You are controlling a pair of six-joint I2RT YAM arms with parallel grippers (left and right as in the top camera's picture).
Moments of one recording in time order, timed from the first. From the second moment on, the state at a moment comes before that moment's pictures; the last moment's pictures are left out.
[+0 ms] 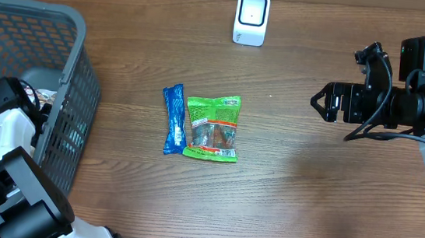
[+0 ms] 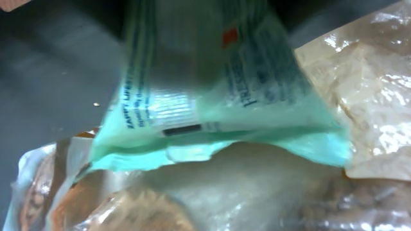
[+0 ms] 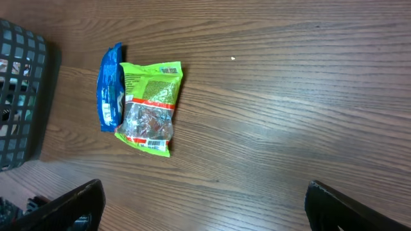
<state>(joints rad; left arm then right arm) 0.64 1.73 1.07 -0.65 0.11 -0.52 0.03 1.44 1.57 -1.27 -0.44 -0.01</state>
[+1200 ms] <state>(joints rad) -0.29 1.88 1.78 -1.37 0.04 -0.22 0.03 1.44 1.57 -1.28 -0.44 -0.01</state>
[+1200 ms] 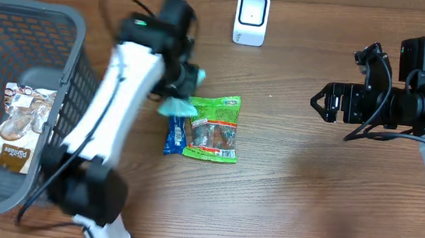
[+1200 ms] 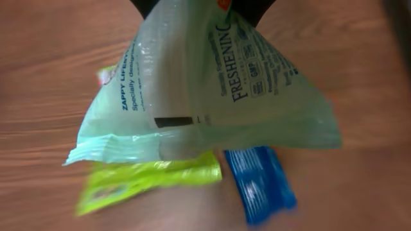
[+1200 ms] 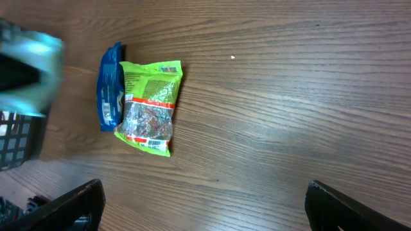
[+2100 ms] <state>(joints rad) 0.08 1.71 2.38 -1.68 -0.16 -0.44 0.03 1.44 1.57 -1.29 -0.44 -0.01</state>
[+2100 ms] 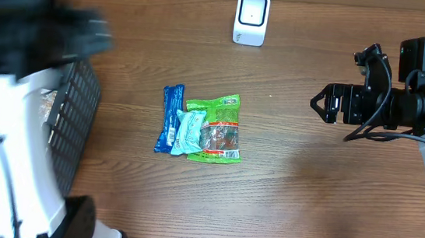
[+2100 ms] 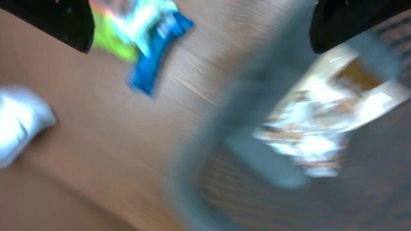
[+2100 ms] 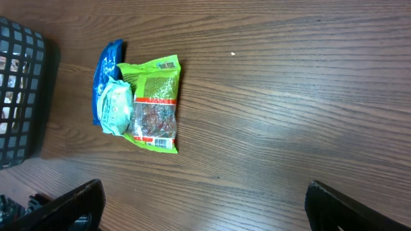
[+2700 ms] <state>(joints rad) 0.62 1.90 1.87 -1.31 -0.19 -0.57 0.03 1.44 1.57 -1.28 -0.44 -0.01</state>
